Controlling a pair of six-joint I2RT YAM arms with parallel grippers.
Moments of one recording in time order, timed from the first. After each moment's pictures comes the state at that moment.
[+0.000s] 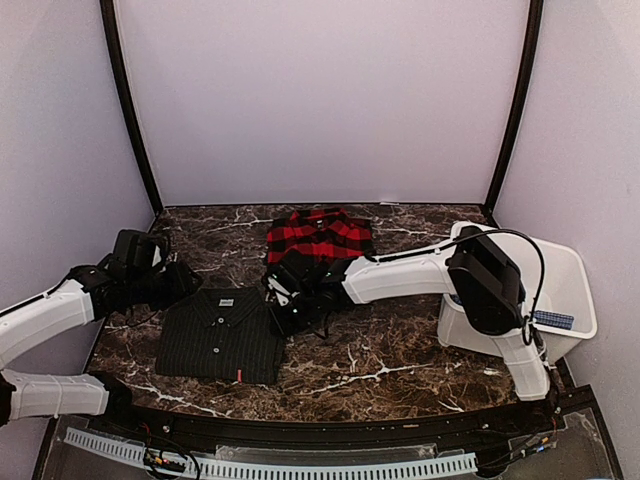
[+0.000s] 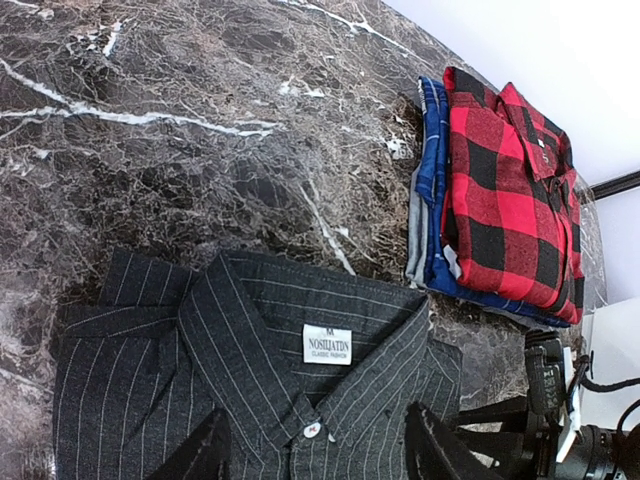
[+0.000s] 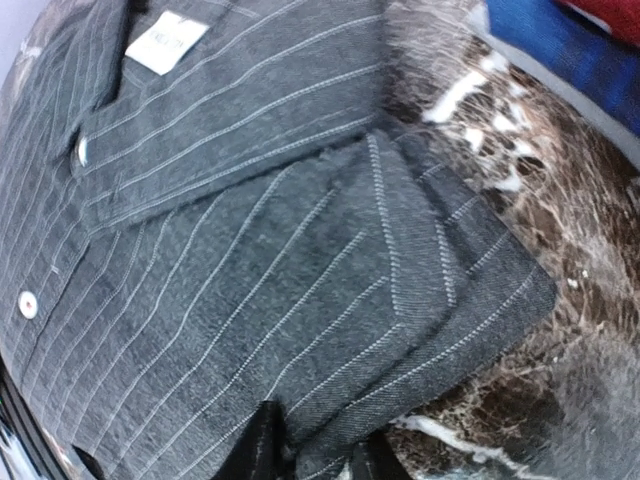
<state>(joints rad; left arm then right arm) -0.37 0.98 0.61 -0.37 -0.02 -0.74 1.09 2.26 1.69 -0.39 -0.13 0.47</state>
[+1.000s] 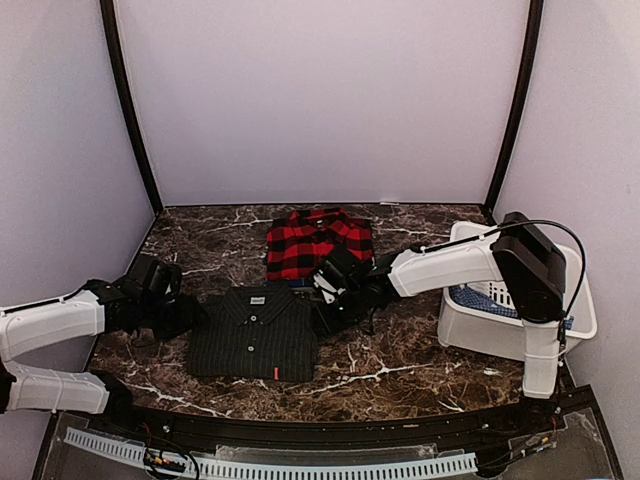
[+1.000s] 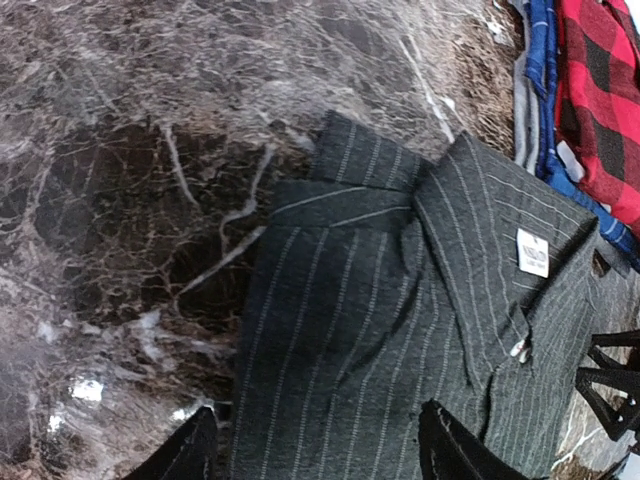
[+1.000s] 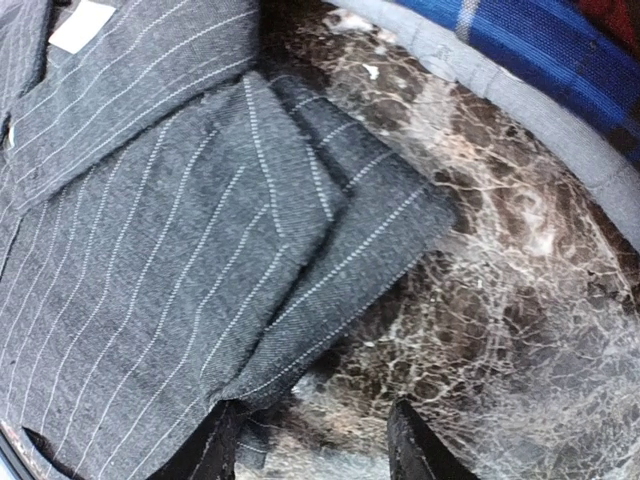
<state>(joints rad) -0.45 1.04 0.50 -0.42 -0.01 -0.82 0.99 2.02 1.33 -0.38 -0.06 0.39</state>
